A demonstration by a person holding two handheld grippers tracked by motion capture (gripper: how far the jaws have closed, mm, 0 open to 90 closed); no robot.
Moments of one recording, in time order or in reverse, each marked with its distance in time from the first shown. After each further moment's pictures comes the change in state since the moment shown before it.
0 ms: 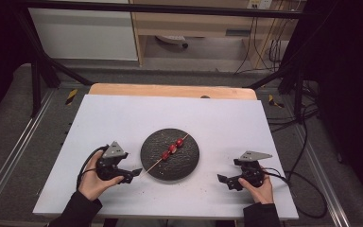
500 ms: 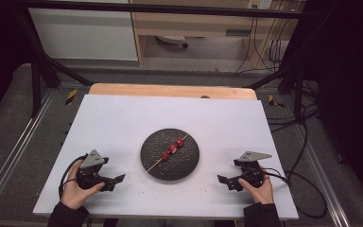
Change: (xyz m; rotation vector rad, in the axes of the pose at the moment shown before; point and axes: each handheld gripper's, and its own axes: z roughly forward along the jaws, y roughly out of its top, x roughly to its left) left arm 0.028 -0.053 -0.017 -0.050 0.057 -0.060; right arm 0.000 -0.001 0.000 0.017 -0.002 -0.005
